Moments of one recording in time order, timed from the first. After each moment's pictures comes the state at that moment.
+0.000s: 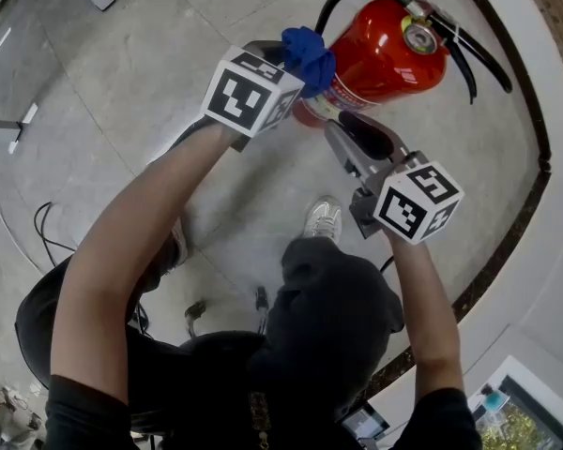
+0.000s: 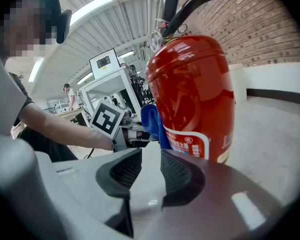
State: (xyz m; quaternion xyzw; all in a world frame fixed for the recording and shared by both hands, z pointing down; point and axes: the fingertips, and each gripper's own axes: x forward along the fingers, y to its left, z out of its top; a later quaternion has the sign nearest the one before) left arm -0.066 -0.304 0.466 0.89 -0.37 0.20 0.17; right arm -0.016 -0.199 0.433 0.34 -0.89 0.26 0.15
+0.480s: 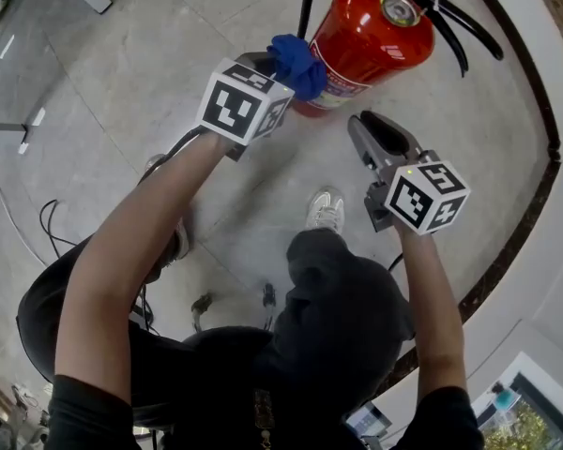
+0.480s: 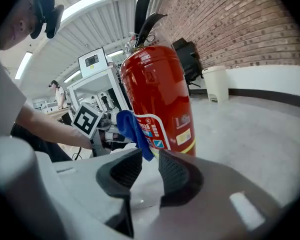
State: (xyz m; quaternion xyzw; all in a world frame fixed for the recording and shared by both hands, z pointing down) left arm -0.054 -0.274 0.490 0.88 -0.37 0.23 0.19; right arm 0.047 -0.196 0.460 0.40 -0.86 0.26 0.16
